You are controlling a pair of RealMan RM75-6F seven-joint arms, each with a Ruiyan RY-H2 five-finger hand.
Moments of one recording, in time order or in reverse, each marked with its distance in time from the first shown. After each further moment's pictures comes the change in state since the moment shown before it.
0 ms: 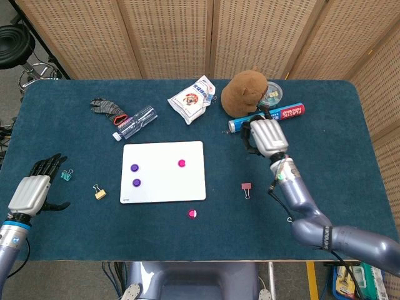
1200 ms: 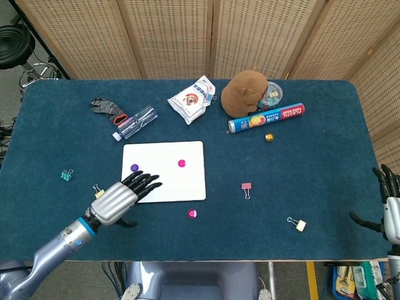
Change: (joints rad) left arm -0.282 -0.078 0.013 -0.157 0.314 -0.240 0.057; right arm -0.721 0.220 -0.259 -0.047 -0.406 0.584 0.435
